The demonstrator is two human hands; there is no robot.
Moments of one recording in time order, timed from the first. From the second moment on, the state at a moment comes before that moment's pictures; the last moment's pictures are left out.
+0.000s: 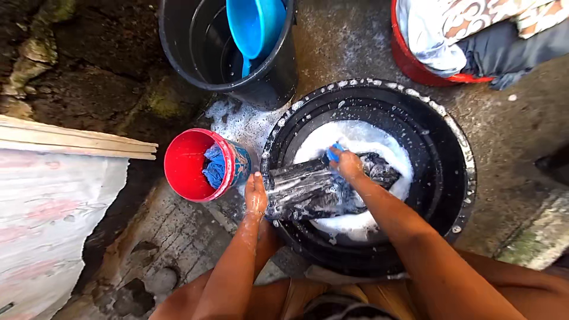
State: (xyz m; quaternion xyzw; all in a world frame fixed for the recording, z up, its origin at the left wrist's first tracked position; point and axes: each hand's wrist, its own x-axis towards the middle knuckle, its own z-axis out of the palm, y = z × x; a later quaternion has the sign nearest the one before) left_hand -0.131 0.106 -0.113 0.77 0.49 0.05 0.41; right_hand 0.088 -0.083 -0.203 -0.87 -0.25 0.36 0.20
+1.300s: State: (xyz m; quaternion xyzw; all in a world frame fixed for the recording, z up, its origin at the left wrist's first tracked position) left_hand 0.008 -0.044 -0.130 0.89 0.17 -0.34 0.23; right_hand 0.181 -0.206 -0.126 -0.77 -0.13 0.45 0.43
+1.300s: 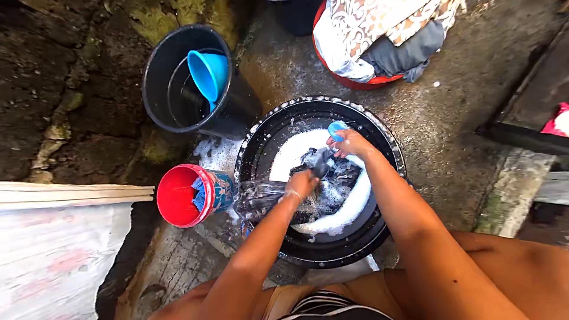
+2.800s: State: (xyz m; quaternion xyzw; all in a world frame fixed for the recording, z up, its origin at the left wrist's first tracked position) left_hand -0.169 0.099 -0.031 0.84 0.50 -0.10 0.19; right_hand 0.176 -0.179 -0.082 -0.90 -0.25 0.32 0.16
